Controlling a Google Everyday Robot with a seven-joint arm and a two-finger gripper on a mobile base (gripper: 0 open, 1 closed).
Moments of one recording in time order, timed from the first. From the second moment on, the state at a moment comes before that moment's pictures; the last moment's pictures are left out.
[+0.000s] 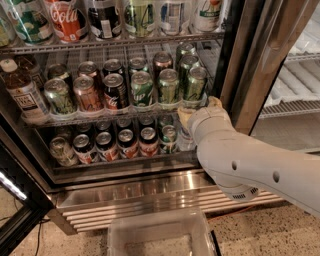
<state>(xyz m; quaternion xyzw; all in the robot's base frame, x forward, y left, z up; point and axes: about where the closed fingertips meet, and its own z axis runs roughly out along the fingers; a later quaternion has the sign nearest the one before) 0.589 -0.110 0.844 -0.14 0.79 -0.07 0.59</state>
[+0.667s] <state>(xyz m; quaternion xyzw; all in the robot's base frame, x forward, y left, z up) 0.614 -0.112 0.842 -0.11 0.79 -0.09 0.60</state>
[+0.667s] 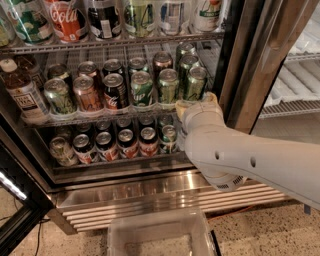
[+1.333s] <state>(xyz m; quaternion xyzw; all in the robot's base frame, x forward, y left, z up) 0.637 -0.120 0.841 -0.08 0.78 -0.11 0.61</state>
